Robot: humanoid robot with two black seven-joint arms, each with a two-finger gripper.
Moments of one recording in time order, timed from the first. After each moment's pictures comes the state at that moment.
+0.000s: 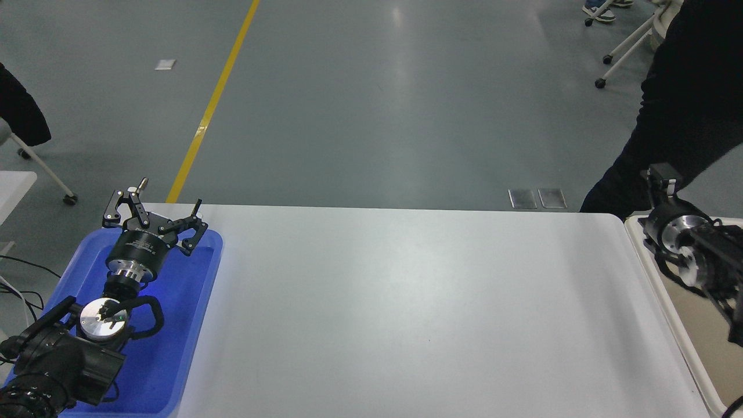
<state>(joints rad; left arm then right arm) -0.56 0.26 -1.03 -0.40 -0.29 -0.68 -0.10 0.73 -0.48 0.77 0.71 -0.41 -0.14 0.06</state>
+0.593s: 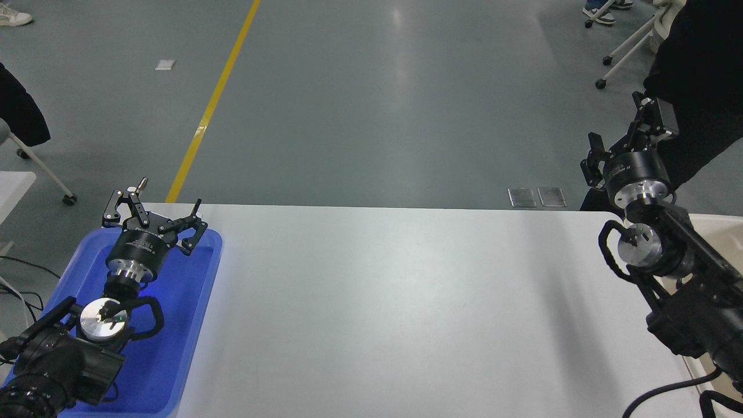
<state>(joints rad) -0.56 0.26 -1.03 -0.40 -0.29 -0.68 -0.10 0.52 -0.26 1.13 0.87 -0.42 -0.13 0.36</state>
